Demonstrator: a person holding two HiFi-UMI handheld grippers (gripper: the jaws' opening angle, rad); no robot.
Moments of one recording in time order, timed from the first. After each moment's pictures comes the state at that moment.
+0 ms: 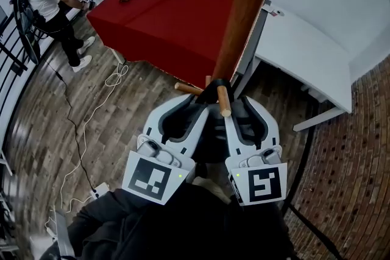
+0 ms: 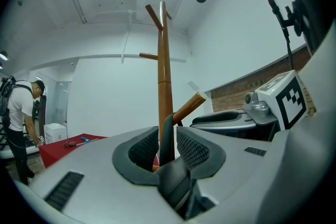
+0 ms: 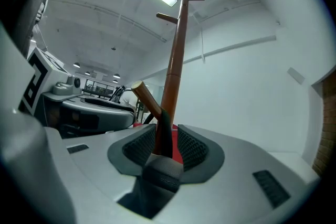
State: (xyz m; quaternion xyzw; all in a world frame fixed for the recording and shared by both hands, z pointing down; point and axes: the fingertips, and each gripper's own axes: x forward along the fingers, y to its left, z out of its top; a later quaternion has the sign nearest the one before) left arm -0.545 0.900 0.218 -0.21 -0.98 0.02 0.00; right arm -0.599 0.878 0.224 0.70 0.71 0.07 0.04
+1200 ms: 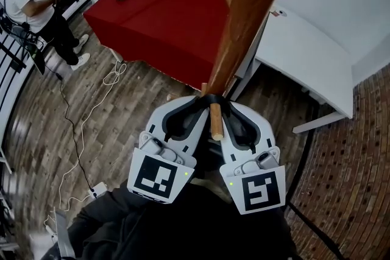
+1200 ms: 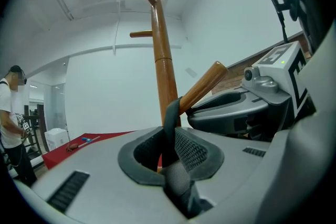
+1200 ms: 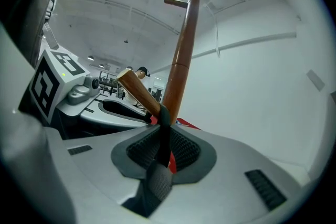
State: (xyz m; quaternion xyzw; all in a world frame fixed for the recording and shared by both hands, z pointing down) left arm -0.585 0.930 0.237 -0.20 -0.97 0.08 0.07; right arm -0.604 0.909 0.226 0.74 0.66 0.12 0.04
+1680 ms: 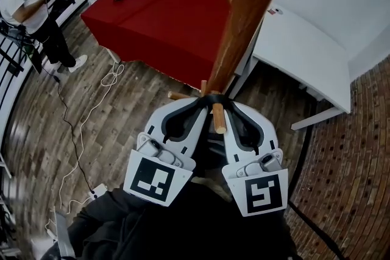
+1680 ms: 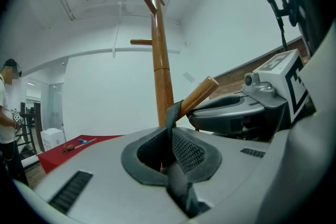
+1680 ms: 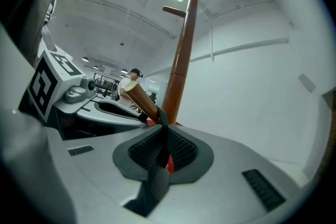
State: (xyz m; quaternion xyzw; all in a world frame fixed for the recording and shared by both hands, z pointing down) left arm -0.571 0.916 0.225 -0.18 -0.98 0.07 0.05; right arm -0.597 0.894 0.215 0.72 0.69 0.10 0.05
